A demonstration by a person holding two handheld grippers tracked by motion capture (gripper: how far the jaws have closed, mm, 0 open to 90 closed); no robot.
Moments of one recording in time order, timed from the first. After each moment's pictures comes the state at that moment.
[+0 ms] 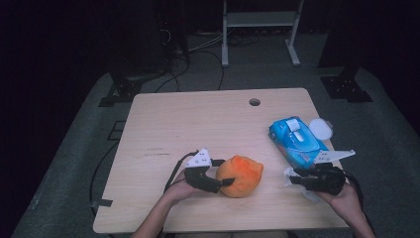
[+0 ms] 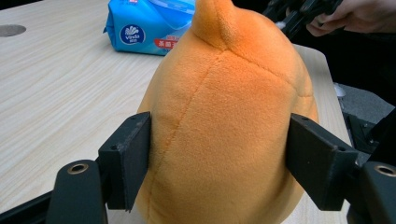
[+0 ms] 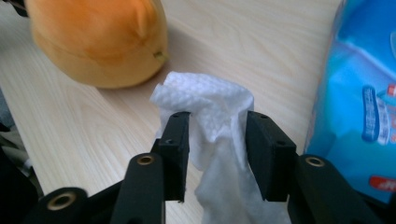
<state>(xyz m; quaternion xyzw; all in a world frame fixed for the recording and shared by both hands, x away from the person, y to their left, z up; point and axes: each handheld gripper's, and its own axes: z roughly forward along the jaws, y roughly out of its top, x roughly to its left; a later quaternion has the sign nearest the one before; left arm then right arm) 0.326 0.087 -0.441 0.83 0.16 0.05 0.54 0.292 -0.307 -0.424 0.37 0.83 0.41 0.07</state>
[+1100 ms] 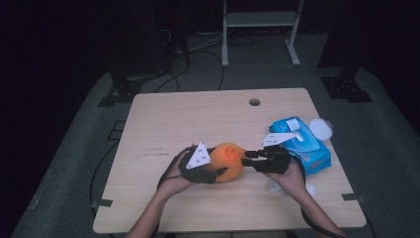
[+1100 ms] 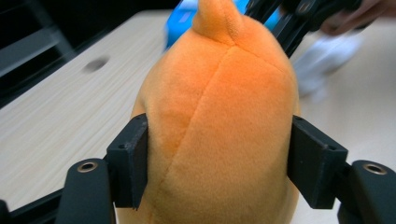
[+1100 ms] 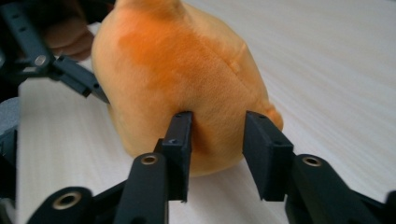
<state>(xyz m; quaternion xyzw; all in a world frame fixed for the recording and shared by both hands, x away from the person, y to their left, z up) 0.327 0.089 -0.420 0.86 0.15 0.21 0.44 0.352 -0.182 -0.416 0.29 0.83 0.47 0.06</state>
